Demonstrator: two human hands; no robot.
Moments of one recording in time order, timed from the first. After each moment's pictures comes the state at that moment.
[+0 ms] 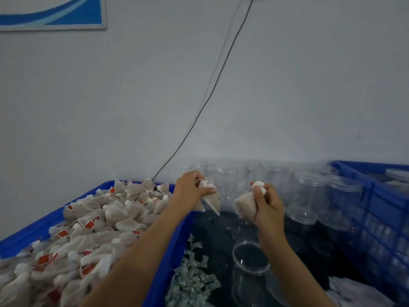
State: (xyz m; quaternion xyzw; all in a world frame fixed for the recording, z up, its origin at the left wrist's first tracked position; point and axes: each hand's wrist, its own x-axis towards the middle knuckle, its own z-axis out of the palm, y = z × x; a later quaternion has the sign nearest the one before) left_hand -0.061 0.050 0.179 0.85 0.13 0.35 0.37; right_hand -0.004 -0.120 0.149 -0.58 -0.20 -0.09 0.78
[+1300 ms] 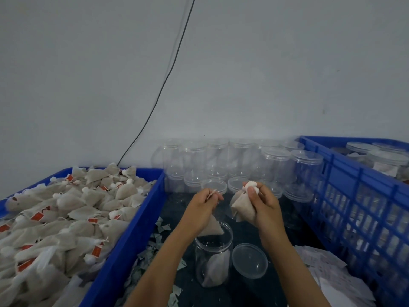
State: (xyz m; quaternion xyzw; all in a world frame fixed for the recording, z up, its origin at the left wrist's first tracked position) left_hand -0.031 -0.063 0.109 0.82 0.08 0.20 0.53; right_hand 0.035 -0.201 0.101 -0.59 -0.20 -0.02 0.78
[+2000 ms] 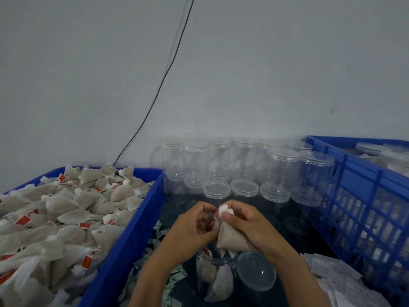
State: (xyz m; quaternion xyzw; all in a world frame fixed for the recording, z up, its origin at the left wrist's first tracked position) left_hand -0.053 -0.031 0.082 0.86 -0.01 0.17 0.49; right_hand 0.034 -0.187 0.092 -0.64 -0.37 0.19 0.64
